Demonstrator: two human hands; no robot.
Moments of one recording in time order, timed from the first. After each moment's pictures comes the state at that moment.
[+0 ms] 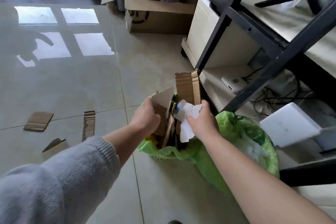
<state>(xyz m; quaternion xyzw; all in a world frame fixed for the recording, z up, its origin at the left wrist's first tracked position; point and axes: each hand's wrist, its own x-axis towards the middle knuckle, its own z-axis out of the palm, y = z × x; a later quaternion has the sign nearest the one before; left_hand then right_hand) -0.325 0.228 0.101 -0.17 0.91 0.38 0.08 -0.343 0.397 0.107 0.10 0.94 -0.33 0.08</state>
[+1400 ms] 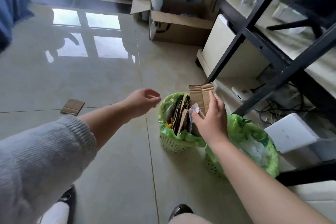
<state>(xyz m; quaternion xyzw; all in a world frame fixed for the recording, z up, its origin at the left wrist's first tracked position) -0.254 0.143 0.173 -0.13 0.82 0.55 0.11 -0.267 0.358 0.163 -0.05 0.96 -0.27 -0.08</state>
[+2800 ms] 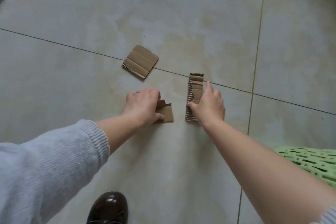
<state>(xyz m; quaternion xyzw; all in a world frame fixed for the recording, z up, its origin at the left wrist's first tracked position) -0.259 -0.126 -0.130 -0.25 0.93 0.18 0.23 -0.367 0.016 -0.124 -0.09 0.96 -0.10 0.24</state>
